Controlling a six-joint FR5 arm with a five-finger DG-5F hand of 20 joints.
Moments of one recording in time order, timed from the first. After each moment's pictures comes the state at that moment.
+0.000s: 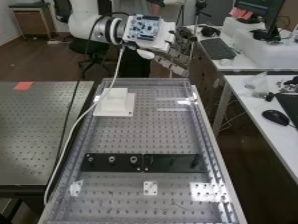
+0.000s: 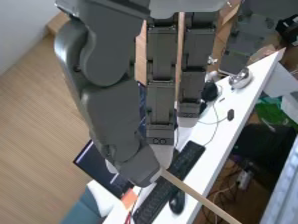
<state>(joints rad) 1.96 -1.93 -1.56 -2.86 -0.79 0.13</state>
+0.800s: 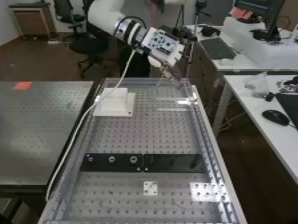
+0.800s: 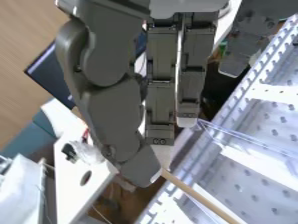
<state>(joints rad) 1.98 -2.18 -1.17 -3.48 -0.95 0.26</state>
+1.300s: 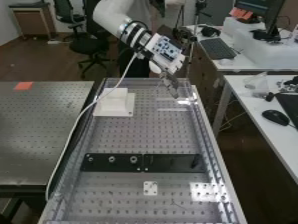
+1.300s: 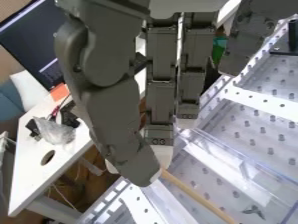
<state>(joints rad) 1.96 -2.25 -1.09 -3.62 -0.94 0.20</state>
